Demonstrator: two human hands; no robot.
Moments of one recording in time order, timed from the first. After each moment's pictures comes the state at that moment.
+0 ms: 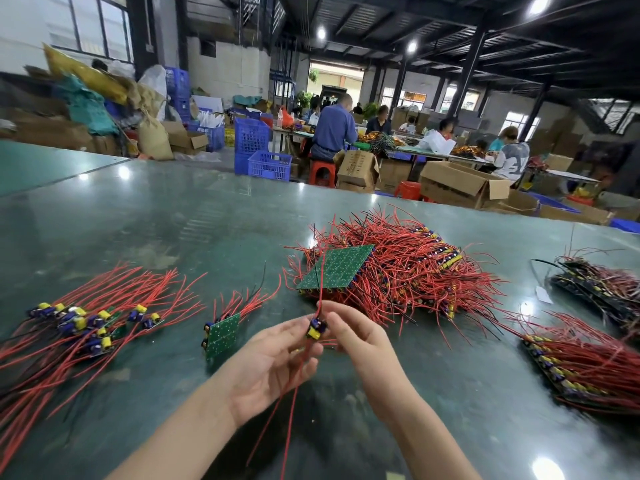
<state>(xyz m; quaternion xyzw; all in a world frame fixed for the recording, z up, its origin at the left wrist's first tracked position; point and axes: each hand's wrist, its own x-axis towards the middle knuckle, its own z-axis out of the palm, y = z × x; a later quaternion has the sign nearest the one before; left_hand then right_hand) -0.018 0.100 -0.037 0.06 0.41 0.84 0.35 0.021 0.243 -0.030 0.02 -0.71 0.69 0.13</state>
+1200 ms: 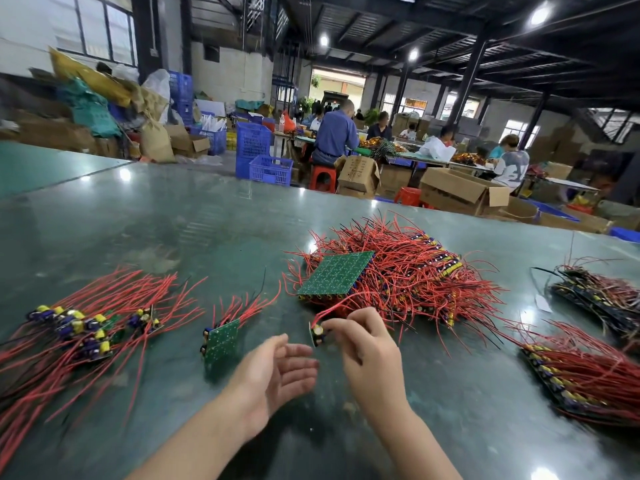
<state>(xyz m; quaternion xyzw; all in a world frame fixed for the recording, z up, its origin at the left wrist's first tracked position) -0.016 0.110 -0.040 -0.10 0.48 0.82 0.29 0.015 0.255 -0.047 0.08 -0.85 0.28 0.43</state>
